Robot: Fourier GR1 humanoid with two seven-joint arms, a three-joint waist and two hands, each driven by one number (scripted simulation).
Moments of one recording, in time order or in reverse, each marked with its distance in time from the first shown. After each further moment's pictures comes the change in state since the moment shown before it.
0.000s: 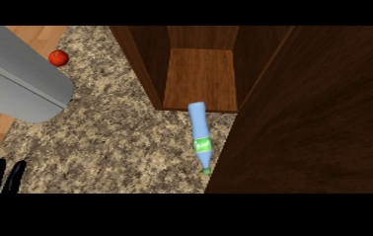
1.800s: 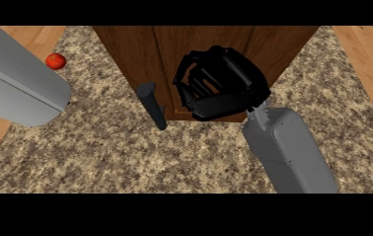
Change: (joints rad) left arm 0.332 0.022 0.572 0.086 0.472 -0.556 -0.021; right arm -1.153 0.276 -0.337 0.821 -0.627 -0.178 0.276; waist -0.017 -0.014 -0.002
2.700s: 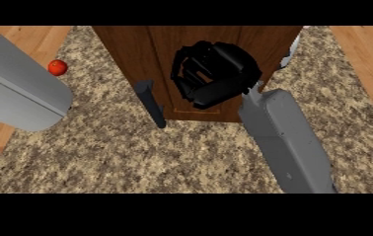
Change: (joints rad) left arm -0.020 -0.027 0.058 -0.007 0.071 -0.046 0.111; right arm -0.111 -0.017 -0.037 0.181 -0.084 0.182 -0.002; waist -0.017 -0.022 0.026
